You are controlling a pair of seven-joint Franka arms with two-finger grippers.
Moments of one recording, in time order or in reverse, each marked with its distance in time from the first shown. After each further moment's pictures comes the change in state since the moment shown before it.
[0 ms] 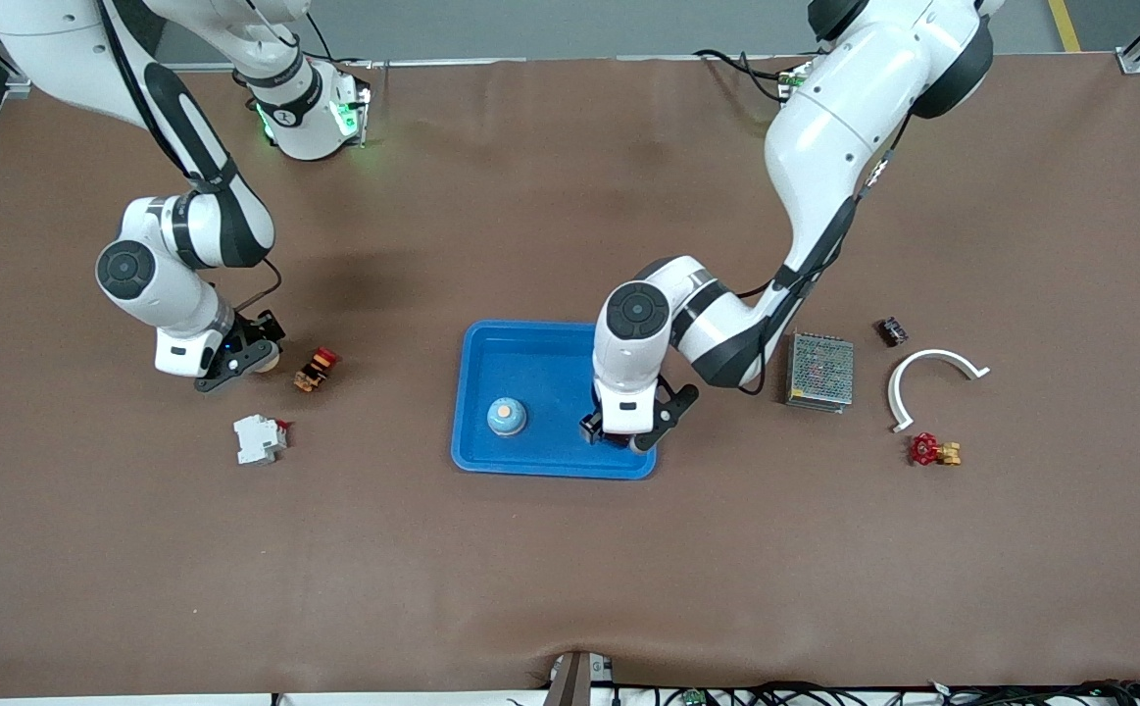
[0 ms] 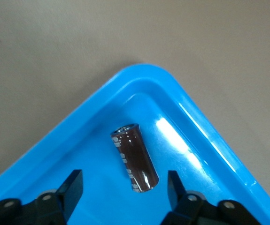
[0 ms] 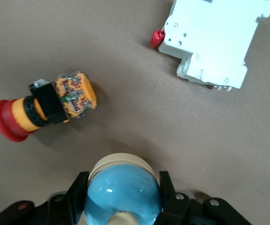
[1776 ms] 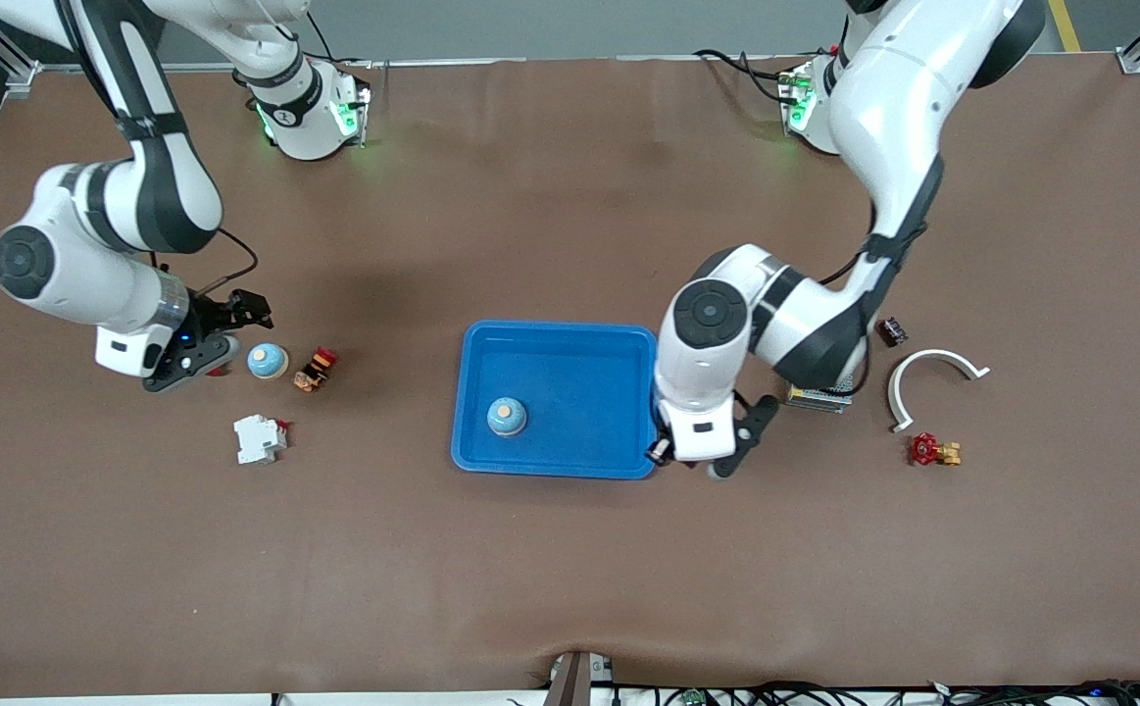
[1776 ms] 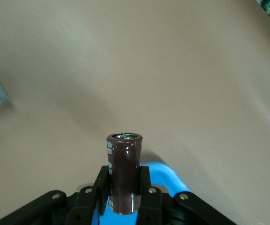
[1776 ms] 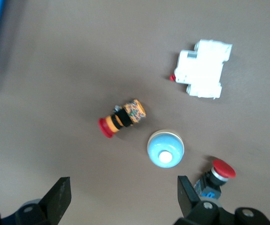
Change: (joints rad) left arm 0.128 -0.185 0.003 0.055 -0.003 -0.305 0.168; right arm 0.029 -0.175 0.031 0.309 0.199 -0.617 0.123
